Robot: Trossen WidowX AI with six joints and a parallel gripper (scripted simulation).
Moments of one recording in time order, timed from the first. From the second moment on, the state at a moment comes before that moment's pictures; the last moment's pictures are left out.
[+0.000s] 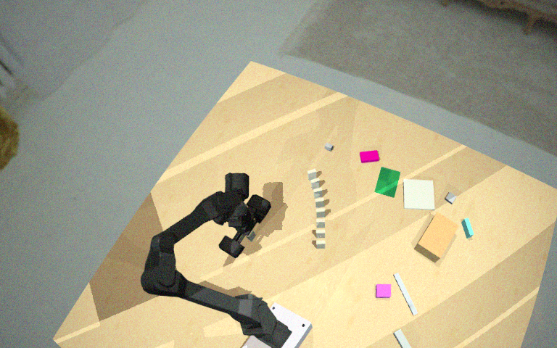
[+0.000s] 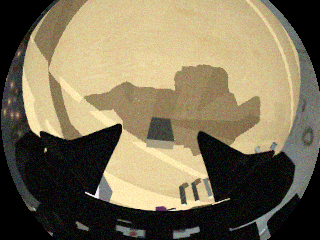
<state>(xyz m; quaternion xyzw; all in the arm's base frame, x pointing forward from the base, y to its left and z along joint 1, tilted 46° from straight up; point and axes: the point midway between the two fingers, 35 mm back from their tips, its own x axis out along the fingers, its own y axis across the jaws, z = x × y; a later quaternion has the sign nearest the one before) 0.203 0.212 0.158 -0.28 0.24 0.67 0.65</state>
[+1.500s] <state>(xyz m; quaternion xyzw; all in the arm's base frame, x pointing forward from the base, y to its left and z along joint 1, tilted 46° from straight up) 0.204 0.120 0.241 -0.28 0.25 0.66 0.65</state>
